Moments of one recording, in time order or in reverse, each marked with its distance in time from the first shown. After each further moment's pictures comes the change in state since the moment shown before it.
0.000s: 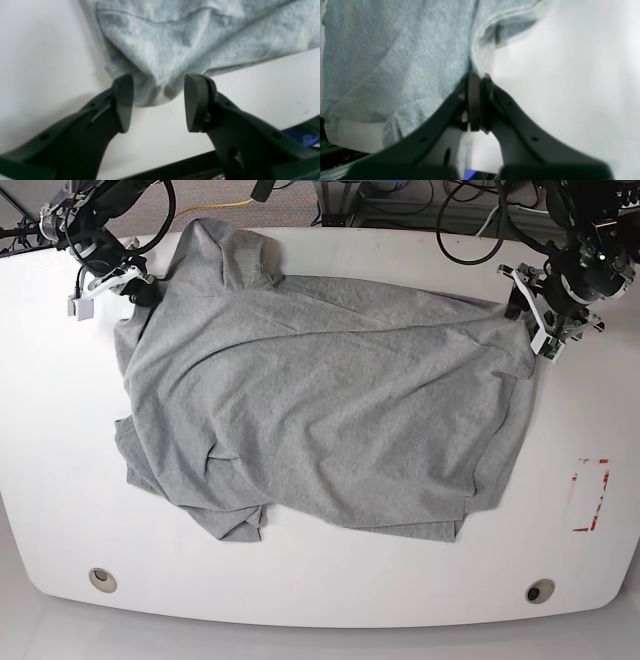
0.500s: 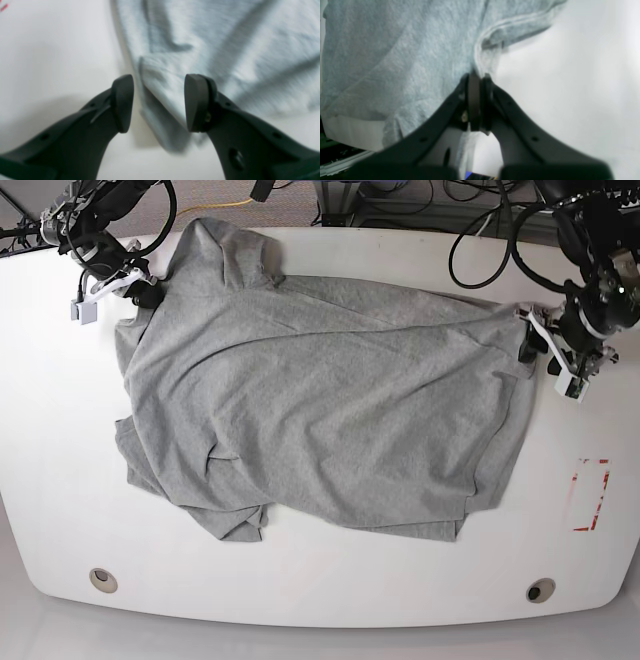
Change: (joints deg) left arm -13.0 -0.3 -3.8 -9.8 -1.6 0.1 0.3; right arm 0.1 0.7 -2.3 0.0 -0.1 0.0 0.0
